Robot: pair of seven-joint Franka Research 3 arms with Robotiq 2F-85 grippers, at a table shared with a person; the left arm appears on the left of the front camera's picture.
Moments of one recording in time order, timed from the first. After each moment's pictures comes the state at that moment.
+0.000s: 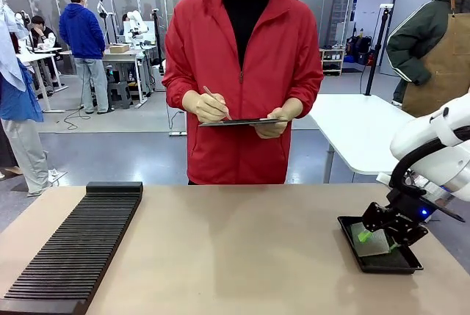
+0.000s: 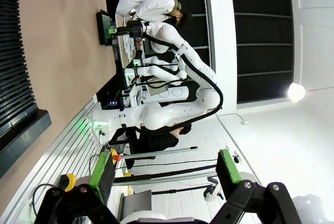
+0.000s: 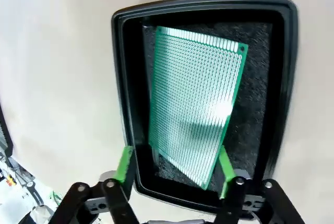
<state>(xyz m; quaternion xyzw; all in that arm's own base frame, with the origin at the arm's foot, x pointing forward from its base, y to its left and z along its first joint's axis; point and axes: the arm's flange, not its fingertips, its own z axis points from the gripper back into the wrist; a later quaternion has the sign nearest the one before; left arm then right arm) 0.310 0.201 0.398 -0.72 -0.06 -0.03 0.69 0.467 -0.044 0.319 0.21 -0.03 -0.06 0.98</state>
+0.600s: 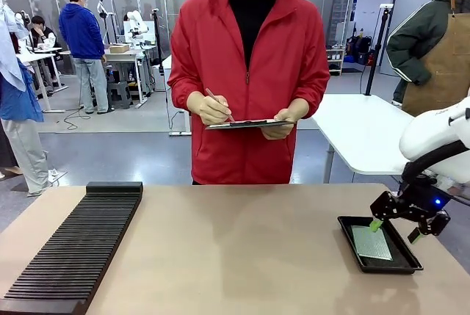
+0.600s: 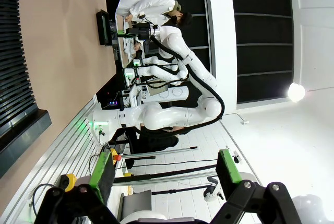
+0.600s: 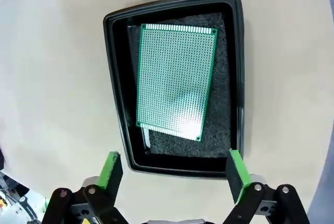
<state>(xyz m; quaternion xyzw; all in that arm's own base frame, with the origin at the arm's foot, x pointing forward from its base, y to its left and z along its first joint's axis) 0.310 0.201 0.398 -0.72 -0.06 -0.03 0.69 0.445 -0.044 0.364 0.14 -0.05 -0.09 0.98</state>
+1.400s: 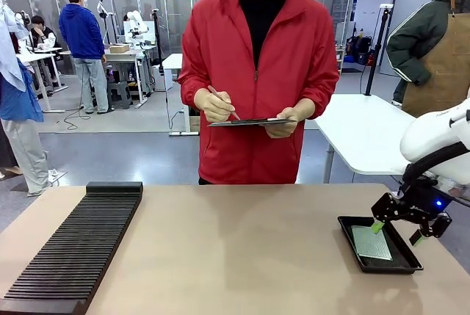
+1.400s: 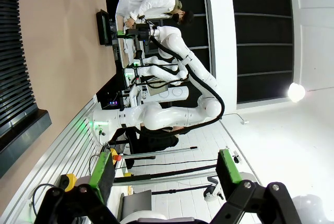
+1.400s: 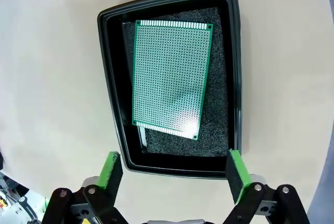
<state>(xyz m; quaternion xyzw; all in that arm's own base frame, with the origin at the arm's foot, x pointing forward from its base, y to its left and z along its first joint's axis) 0.310 0.201 0.398 -0.72 -0.06 -0.03 0.69 0.445 -0.047 0.358 0.15 -0.05 -0.09 0.98</state>
